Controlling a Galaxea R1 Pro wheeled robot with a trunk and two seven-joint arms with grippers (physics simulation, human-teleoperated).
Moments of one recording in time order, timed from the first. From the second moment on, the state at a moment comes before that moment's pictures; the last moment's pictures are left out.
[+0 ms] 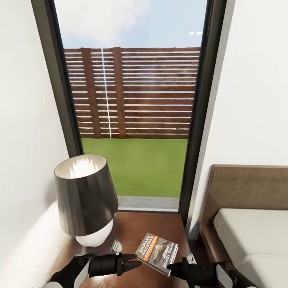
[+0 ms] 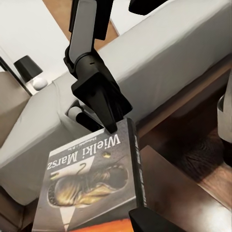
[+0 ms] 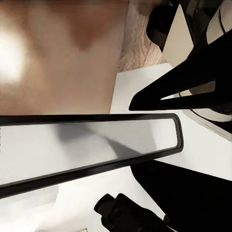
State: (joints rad) left arm -0.52 0.02 -0.11 -0.36 0.17 0.18 -1.31; right arm -0.51 -0.12 -0.01 -0.27 -0.42 0.88 0.93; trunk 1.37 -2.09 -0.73
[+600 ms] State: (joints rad) left arm -0.52 0.02 -0.11 -0.36 0.17 0.18 -1.31; right arm -0.51 -0.12 -0.01 -0.27 -0.42 0.88 0.93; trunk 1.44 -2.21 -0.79
